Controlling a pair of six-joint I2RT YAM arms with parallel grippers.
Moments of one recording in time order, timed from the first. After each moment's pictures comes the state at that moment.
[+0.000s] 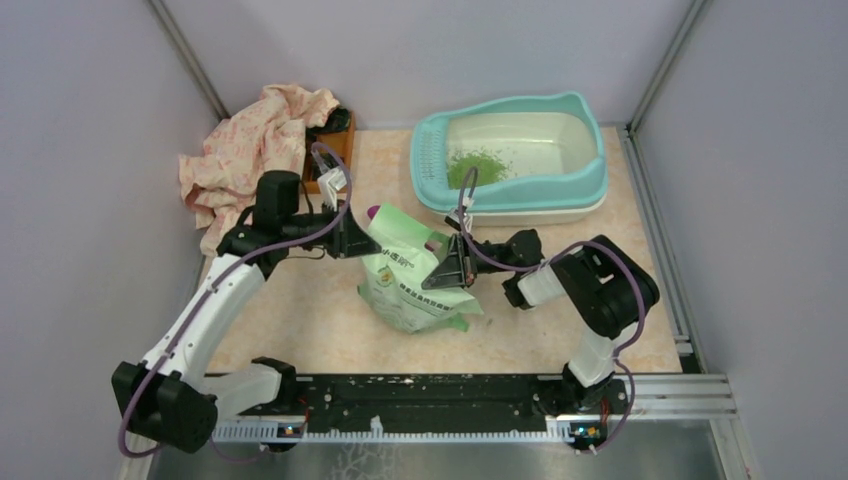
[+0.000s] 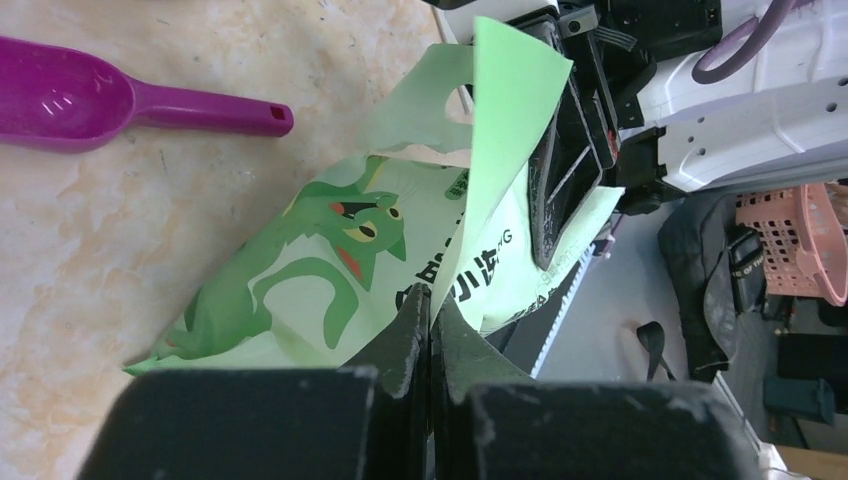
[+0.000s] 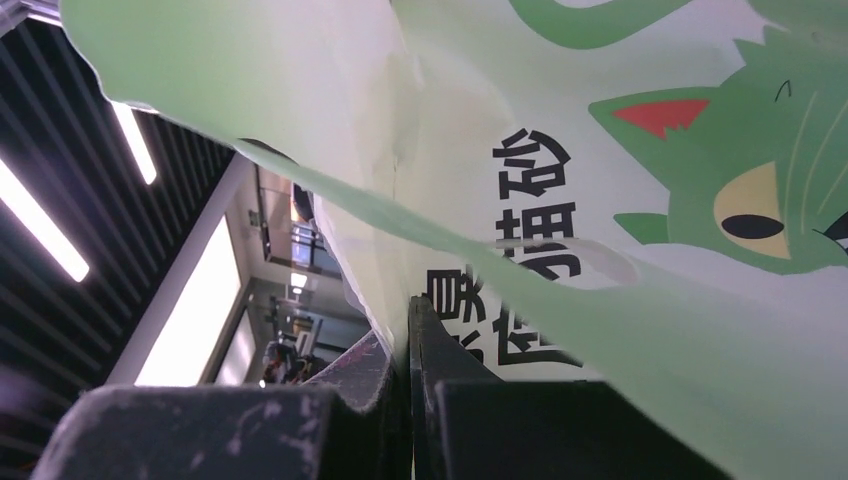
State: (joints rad) left arm -0.31 1.11 1.00 -0.49 0.77 -0.24; right arm 0.55 1.73 0.52 1.54 -1.15 1.59
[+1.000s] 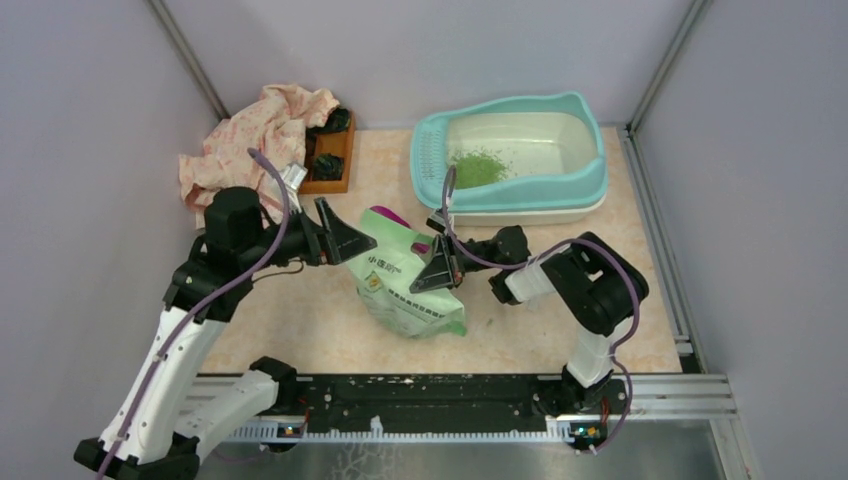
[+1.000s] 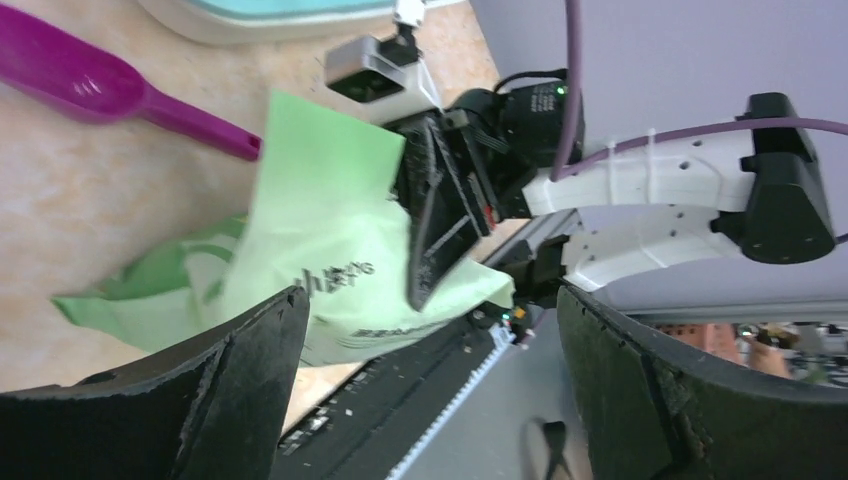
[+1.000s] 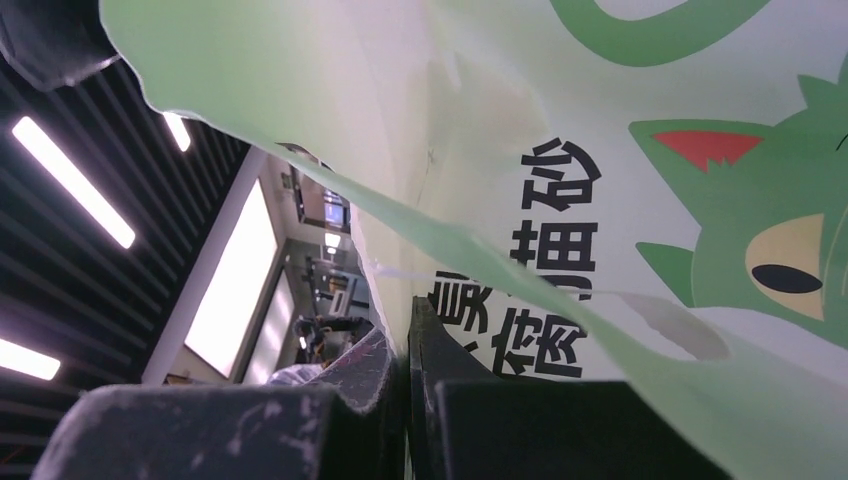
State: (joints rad) left arm -0.36 0.86 1.13 -0.62 0.54 -0.57; right arm 0.64 1.77 0.61 1.55 -1.17 1.70
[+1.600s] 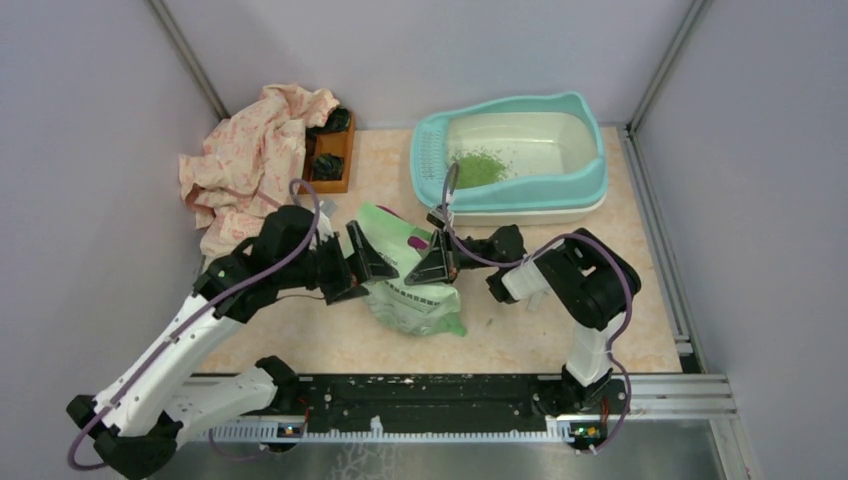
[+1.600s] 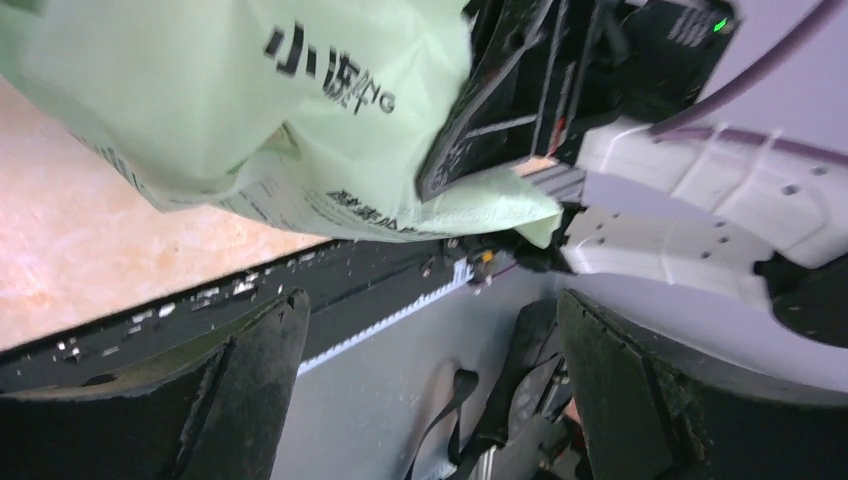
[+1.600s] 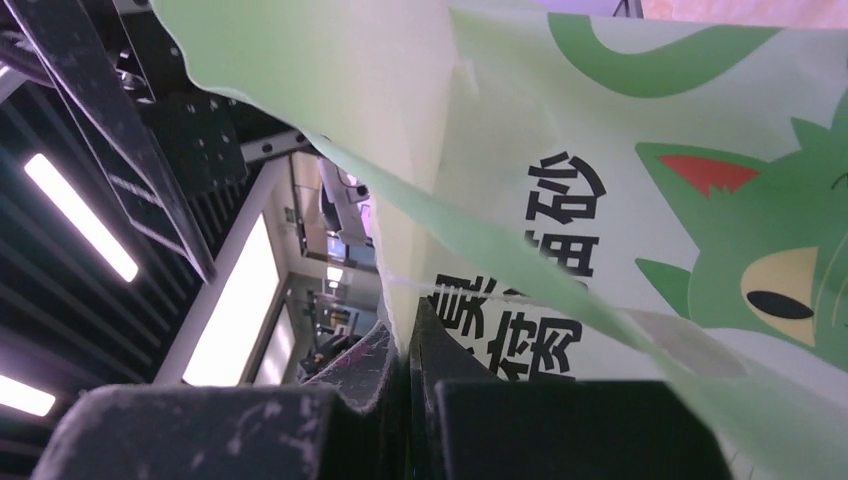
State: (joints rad) left arm -0.66 0.90 1.11 -0.85 0.24 -1.01; right arm 0.64 1.82 0.65 1.56 -1.09 1.69
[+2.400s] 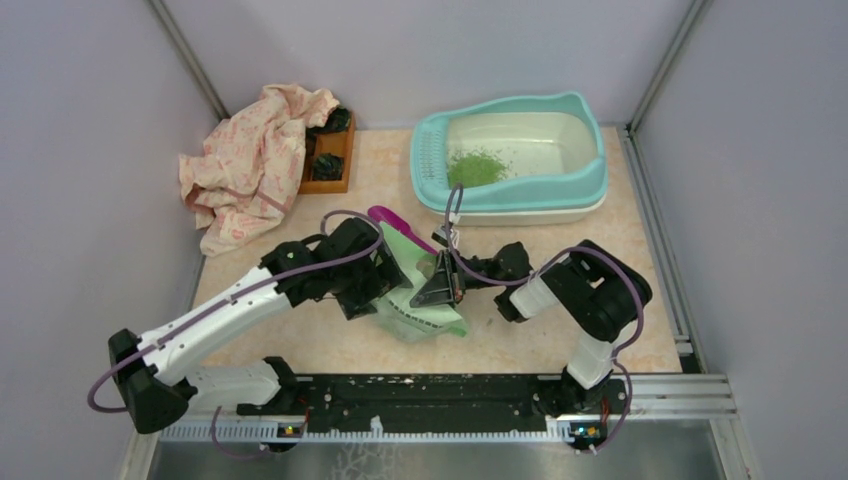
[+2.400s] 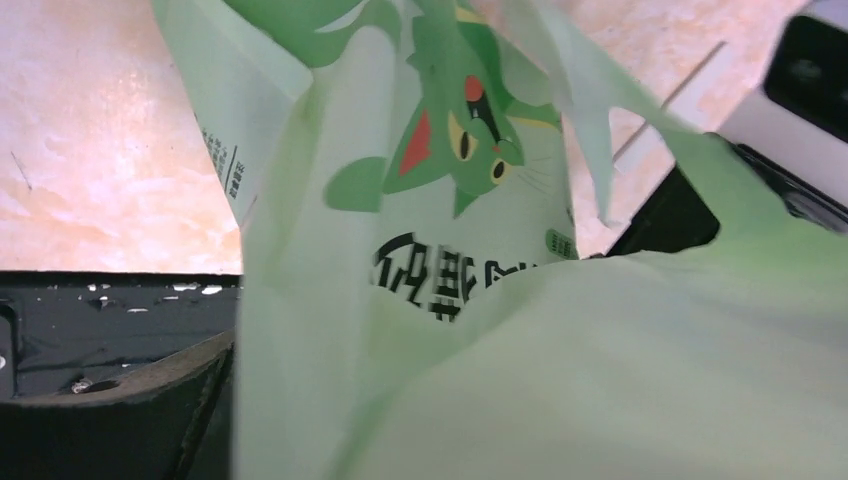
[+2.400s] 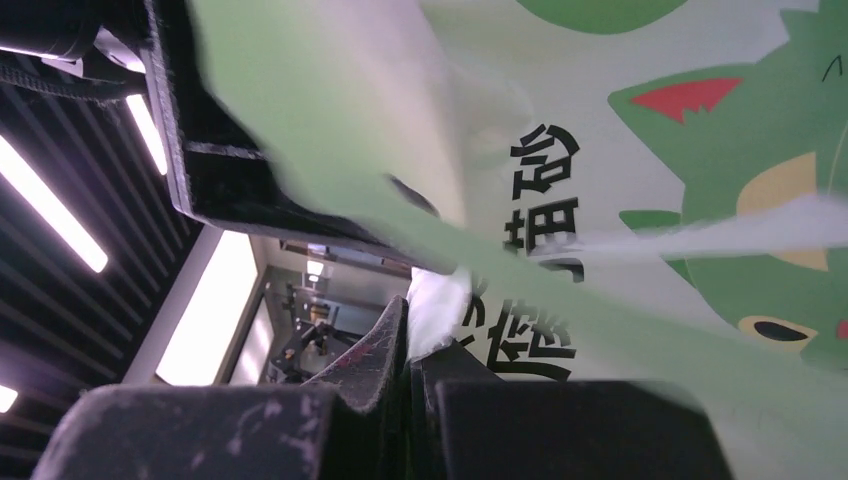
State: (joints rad) left arm -0.89 1.13 1.07 -0.94 -0.10 -1.33; right arm 0.69 1.74 0.48 1.56 -1.05 1.59
